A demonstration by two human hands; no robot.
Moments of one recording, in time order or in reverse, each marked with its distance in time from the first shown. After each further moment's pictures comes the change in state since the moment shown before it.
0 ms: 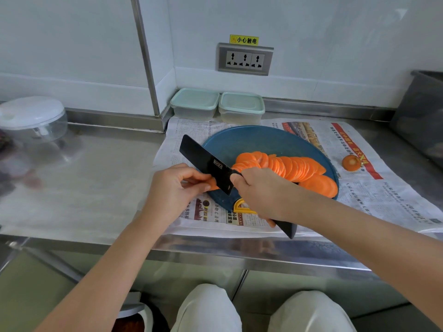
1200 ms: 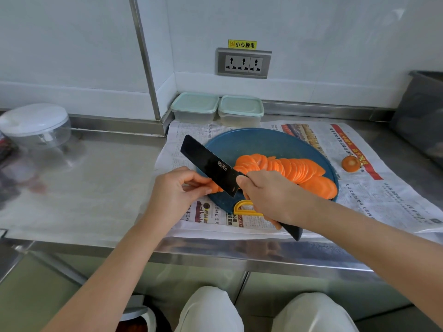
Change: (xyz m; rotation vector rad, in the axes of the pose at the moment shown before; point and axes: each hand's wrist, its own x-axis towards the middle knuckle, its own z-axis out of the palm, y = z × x) left_hand -0.001 0.000 0.002 0.002 -0.019 -0.029; right_hand -0.018 0.004 -0.007 0.249 0.069 0.058
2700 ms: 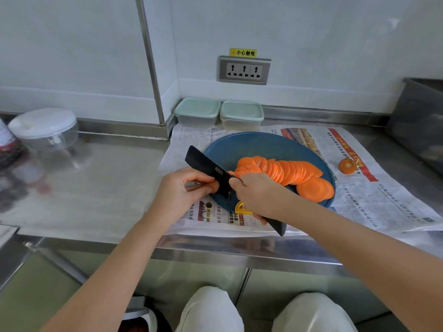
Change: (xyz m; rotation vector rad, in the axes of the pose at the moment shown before) left_hand 0.002 0.001 -0.005 -0.027 -0.050 0.023; right_hand 0.024 0.006 0.018 -0.191 -0.043 -0.022
